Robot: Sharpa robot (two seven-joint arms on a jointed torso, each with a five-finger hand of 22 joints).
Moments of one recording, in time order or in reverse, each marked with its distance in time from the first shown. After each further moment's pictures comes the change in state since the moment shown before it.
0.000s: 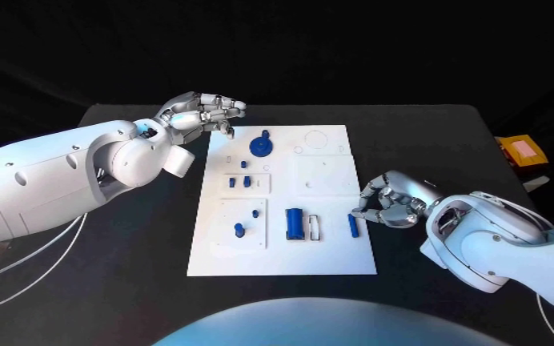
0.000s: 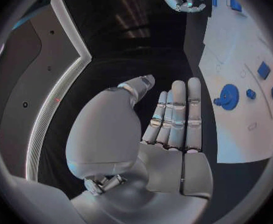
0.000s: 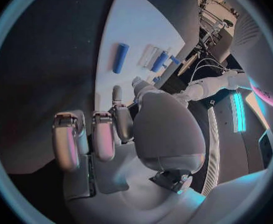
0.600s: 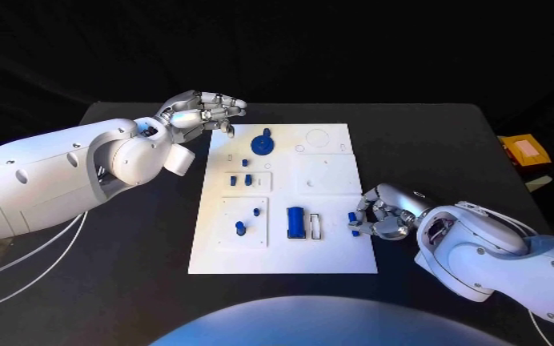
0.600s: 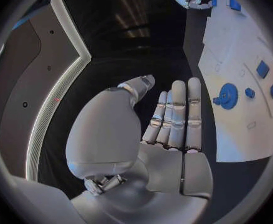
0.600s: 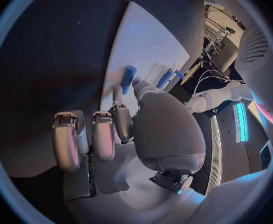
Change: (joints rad) left arm 0.000 -0.003 -0.001 0.000 0.001 0.000 0.000; left_hand 0.000 0.000 0.000 0.000 0.000 0.000 0.000 0.000 0.000 0.000 0.000 0.000 0.000 0.000 0.000 0.000 -0.001 0.000 0.000 0.000 0.000 -0.001; right arm -0.052 0.052 0.000 -0.027 -0.082 0.033 -0.065; right_hand 0.000 0.000 -0.002 0.002 -0.004 0.001 -0.001 0.004 0.003 0.000 0.000 -0.004 0.000 0.000 0.000 -0.004 0.000 0.000 0.003 0.003 -0.005 0.000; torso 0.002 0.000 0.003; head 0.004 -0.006
